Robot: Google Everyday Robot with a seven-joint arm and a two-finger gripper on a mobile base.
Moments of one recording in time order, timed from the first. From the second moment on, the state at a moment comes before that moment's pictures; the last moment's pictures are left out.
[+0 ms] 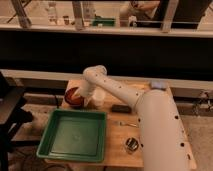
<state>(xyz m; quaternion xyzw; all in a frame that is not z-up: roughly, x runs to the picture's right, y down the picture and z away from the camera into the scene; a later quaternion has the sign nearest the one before) -0.152 0.069 0.907 -0.15 -0.36 -0.47 0.79</state>
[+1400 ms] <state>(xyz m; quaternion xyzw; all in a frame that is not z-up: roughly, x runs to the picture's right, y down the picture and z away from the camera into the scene) -0.156 0.041 0.883 -0.12 -0.36 -0.48 0.79</state>
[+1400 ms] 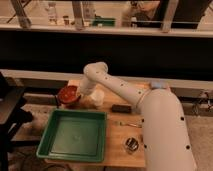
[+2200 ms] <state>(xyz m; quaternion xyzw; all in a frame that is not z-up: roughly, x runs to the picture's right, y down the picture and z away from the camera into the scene) -0.154 -0.001 0.843 -0.10 -0.35 -0.47 0.80</state>
